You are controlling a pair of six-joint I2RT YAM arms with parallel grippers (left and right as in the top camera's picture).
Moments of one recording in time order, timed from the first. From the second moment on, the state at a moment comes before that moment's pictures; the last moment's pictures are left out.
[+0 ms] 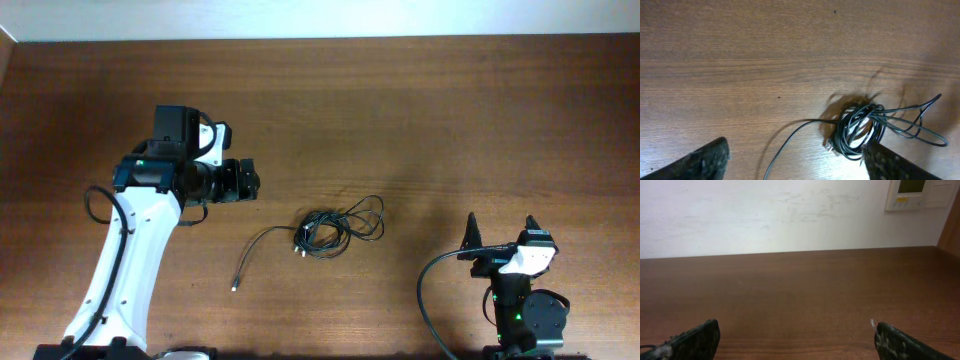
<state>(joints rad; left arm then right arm) -0.03 1.44 1.20 -0.96 0.25 -0.12 0.00 0.01 0.01 -0.07 0.04 0.05</state>
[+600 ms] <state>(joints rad) -0.03 1.44 1.20 -0.96 0.25 -0.12 0.00 0.01 0.01 -0.07 0.04 0.05</state>
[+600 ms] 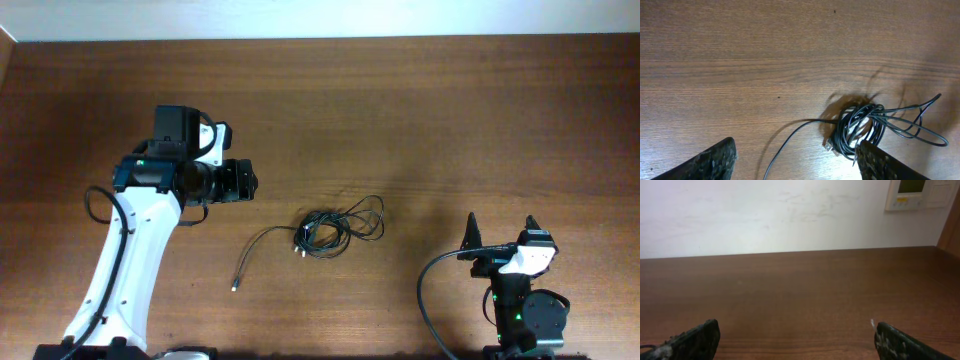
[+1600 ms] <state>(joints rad) -0.31 1.65 1.20 -0.85 0.24 -0.14 0.00 0.01 0.01 -0.07 0.04 0.05</state>
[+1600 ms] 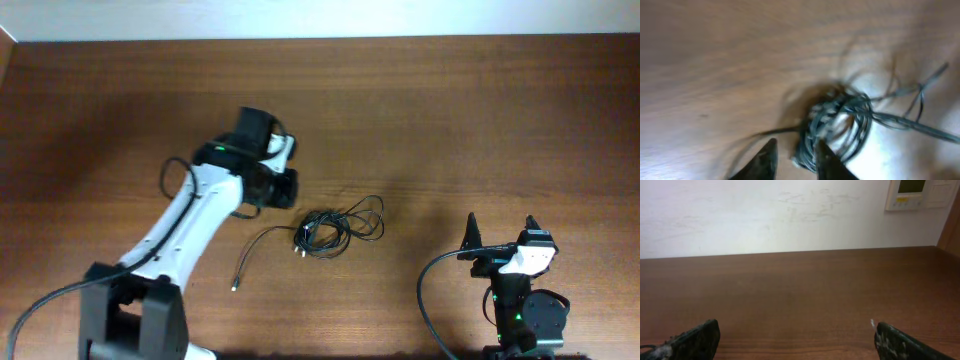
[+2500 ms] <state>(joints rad) -0.47 1.84 1.20 -0.73 0.11 -0.28 0.00 0.01 0.01 -0.07 0.04 0.05</state>
